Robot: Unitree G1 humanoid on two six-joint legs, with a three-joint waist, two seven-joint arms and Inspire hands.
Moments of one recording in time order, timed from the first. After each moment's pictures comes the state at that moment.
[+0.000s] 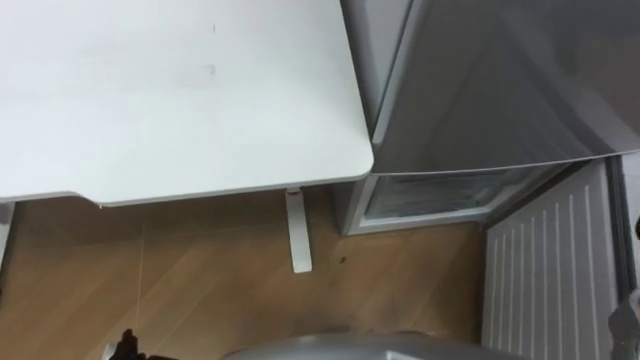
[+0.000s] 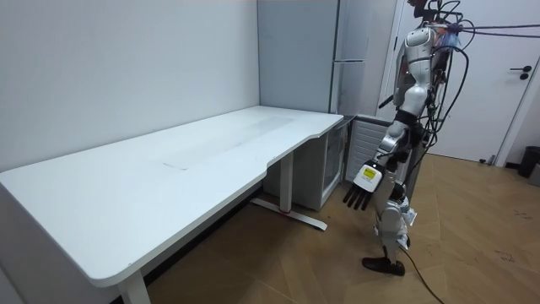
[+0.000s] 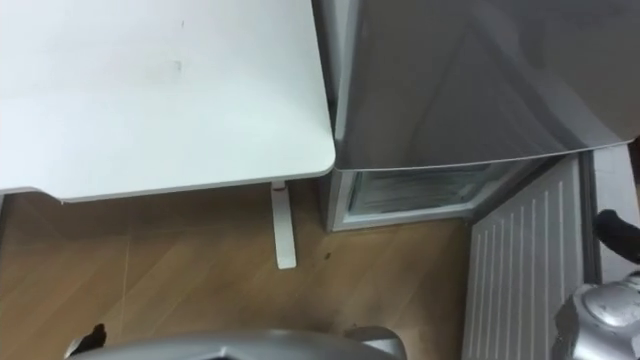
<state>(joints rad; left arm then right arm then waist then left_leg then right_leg) 0.27 0.24 0.19 0.99 0.19 0.05 0.12 0.21 -0.29 -0.48 0.50 0.16 -0.07 -0.64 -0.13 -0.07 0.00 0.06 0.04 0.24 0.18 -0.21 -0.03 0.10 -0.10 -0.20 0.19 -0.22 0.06</state>
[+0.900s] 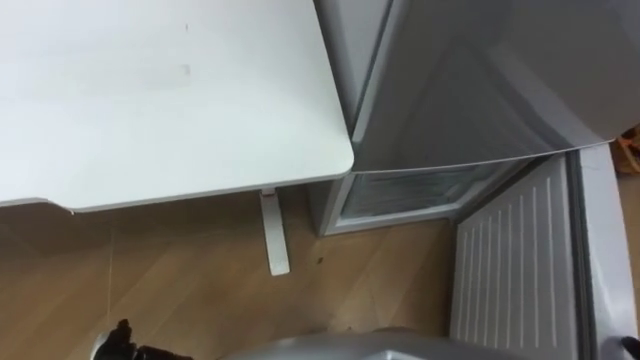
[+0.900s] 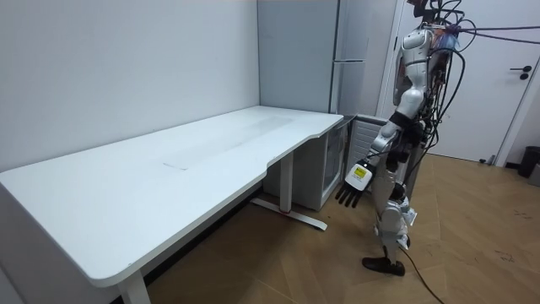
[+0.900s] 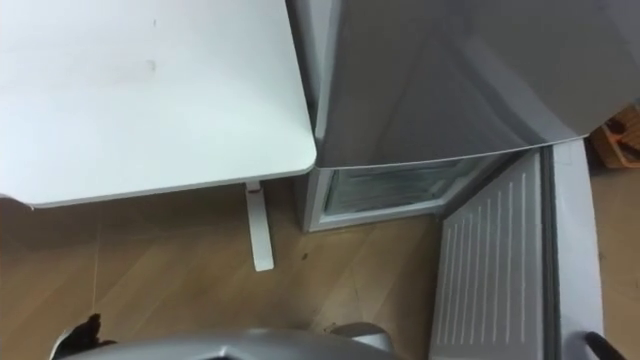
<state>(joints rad) 0.27 0.26 0.26 0.90 0.30 0.13 0.01 0.18 -0.41 -0.65 1.13 0.75 0.04 -0.26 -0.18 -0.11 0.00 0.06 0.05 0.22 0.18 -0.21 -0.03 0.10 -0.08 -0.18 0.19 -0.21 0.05</state>
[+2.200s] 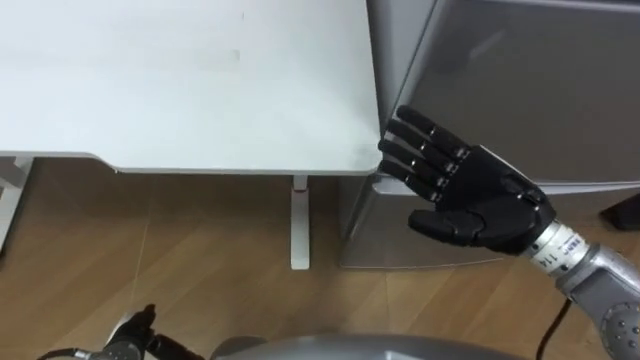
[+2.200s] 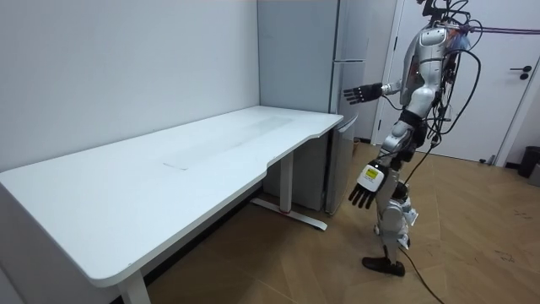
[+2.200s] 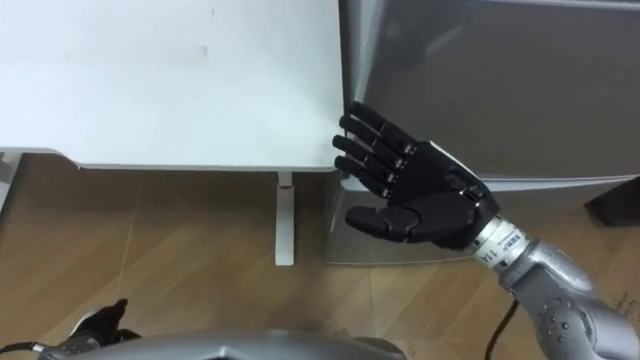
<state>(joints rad) 0.17 0.35 -0.03 1.00 0.23 0.10 -0.03 0.32 -0.54 0.03 0.00 0.90 0.18 0.86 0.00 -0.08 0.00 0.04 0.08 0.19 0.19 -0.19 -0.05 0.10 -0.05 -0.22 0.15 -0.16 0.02</state>
